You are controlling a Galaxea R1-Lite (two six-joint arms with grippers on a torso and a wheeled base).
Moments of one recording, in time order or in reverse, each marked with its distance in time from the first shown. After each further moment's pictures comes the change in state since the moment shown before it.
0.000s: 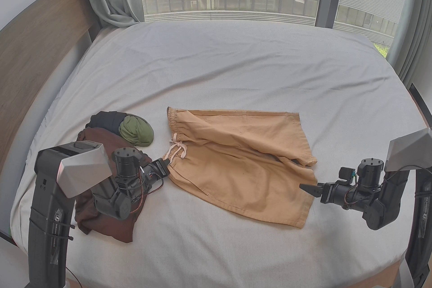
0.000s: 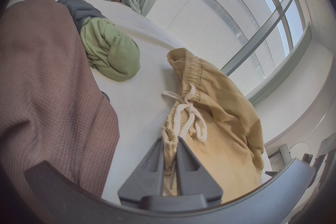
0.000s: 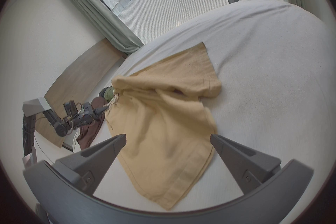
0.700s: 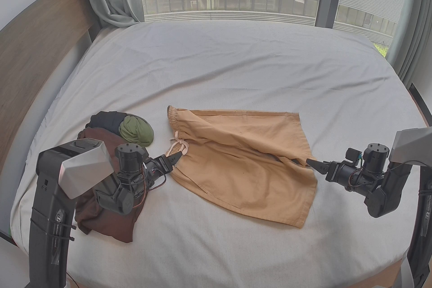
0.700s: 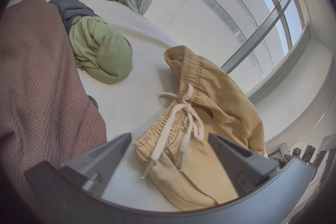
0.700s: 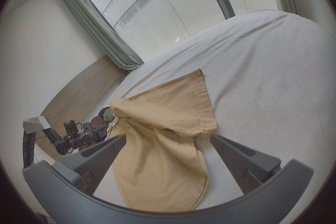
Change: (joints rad) left arm -0.005 0.006 -0.072 0.064 -0.011 0.006; right arm -0.044 -0.024 -0.128 -0.017 -0.001 0.077
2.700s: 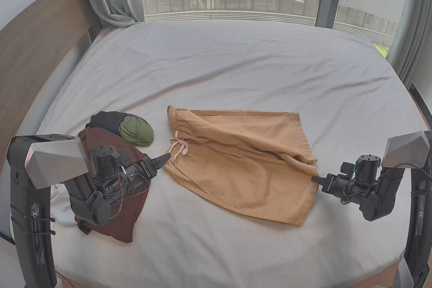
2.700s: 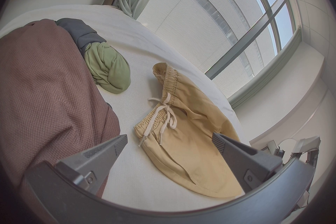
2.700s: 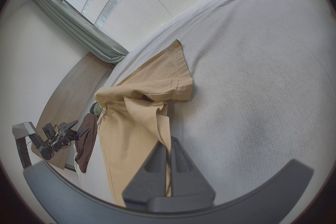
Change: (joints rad) left arm 0.044 -0.206 0.372 -0.203 -0.121 0.003; right arm -0.020 0.110 -0.035 0.094 -0.003 0.067
